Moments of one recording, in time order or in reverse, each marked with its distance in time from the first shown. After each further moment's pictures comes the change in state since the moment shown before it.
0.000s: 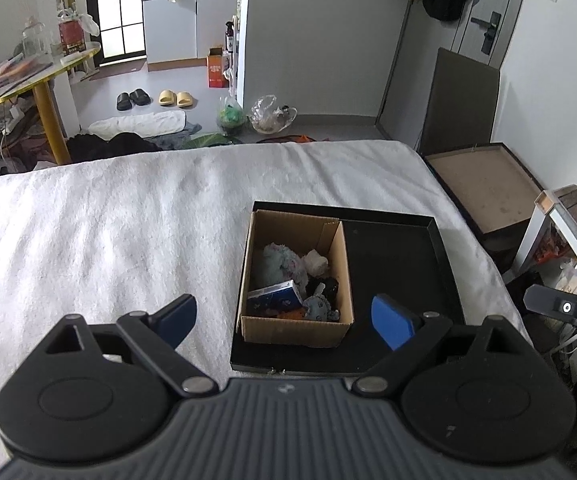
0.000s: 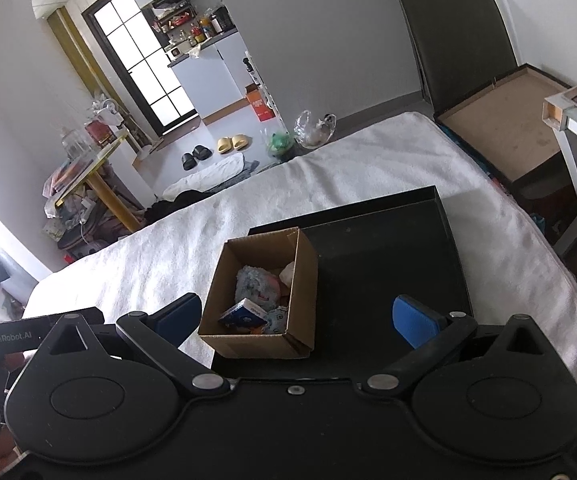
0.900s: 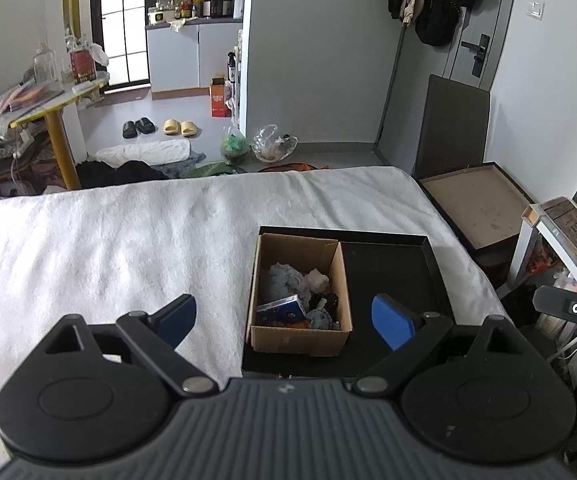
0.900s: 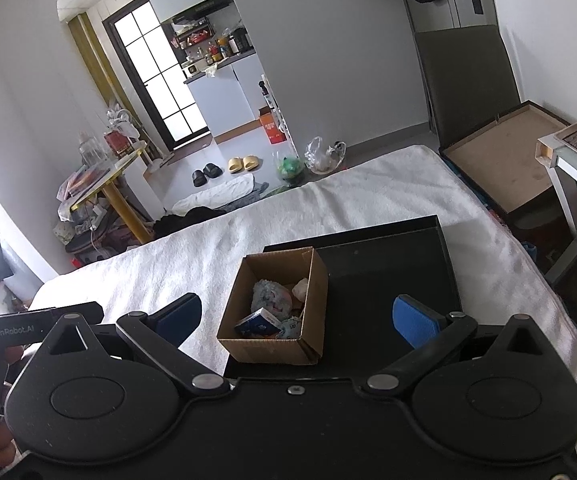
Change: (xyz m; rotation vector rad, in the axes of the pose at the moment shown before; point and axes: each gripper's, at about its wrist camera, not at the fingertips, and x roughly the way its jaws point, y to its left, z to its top) left arm -0.050 0.003 -0.011 0.010 -0.093 0.002; right arm -0.045 0.023 -0.004 -0.053 -0.075 0.004
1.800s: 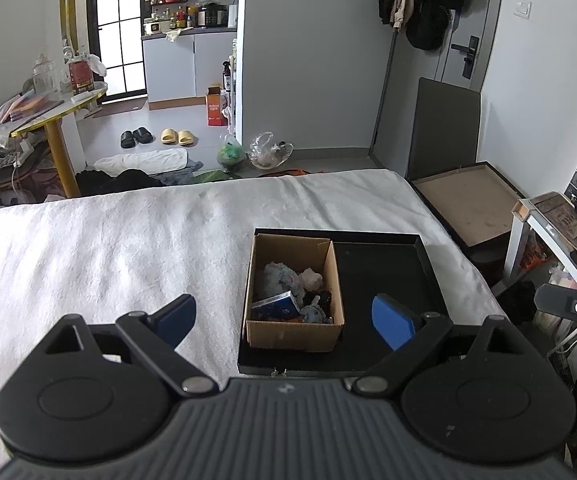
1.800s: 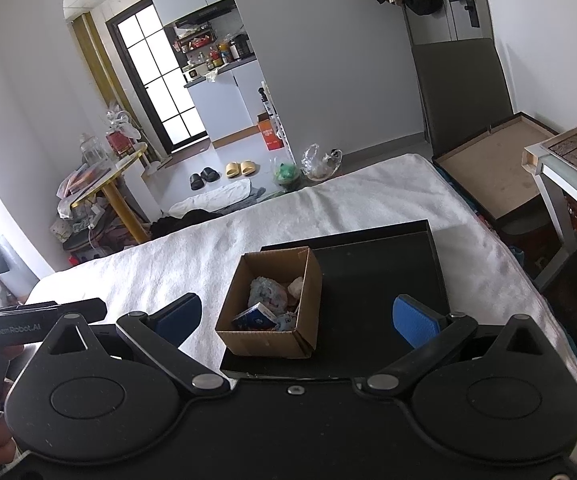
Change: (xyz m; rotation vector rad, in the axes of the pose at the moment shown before) left arm -0.019 -0.011 -0.014 0.025 -0.032 0.004; right arm -0.024 0.003 -0.010 -0.023 -0.021 -0.019
